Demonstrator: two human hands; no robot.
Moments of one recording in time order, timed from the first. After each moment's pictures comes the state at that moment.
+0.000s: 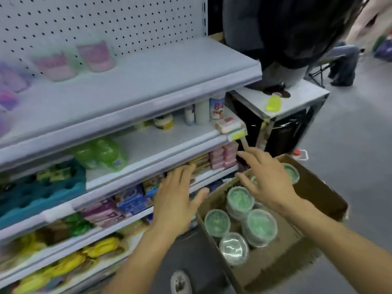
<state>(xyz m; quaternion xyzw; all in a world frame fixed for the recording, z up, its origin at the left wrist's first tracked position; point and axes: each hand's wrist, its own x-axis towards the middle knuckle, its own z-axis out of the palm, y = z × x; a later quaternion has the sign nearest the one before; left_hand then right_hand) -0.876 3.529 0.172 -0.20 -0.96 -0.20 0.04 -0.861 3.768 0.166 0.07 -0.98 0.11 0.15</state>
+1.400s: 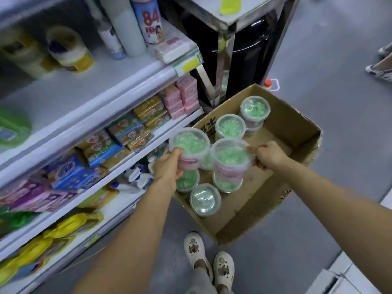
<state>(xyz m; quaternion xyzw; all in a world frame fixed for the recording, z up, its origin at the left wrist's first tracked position) -0.915 3.643 -0.008 0.29 -0.68 -0.62 -0.26 -0.831 3.875 0.003 -0.41 -0.74 0.52 -0.14</state>
